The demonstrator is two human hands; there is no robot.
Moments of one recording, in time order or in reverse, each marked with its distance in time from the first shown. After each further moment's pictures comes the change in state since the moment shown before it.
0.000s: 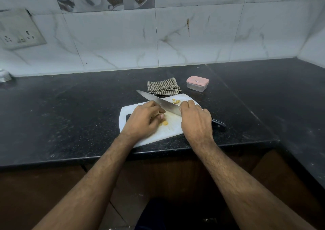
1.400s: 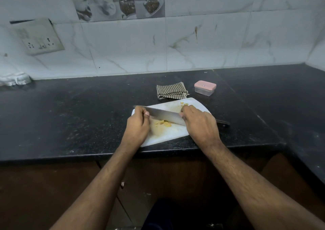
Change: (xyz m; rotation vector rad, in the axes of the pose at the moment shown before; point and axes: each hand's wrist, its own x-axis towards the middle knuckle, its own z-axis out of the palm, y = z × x) left_hand -0.043 0.003 -0.023 -0.281 0.243 -0.469; right_hand -0.007 0.003 -0.006 0.191 0.157 -0.230
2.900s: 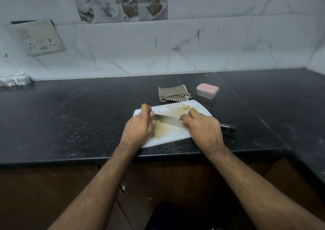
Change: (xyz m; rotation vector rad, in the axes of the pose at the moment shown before) left_hand 0.011 -0.006 -0.006 0.381 -0.004 0.291; right_hand 0.000 -0.001 0.001 -0.089 -0.012 -0.098
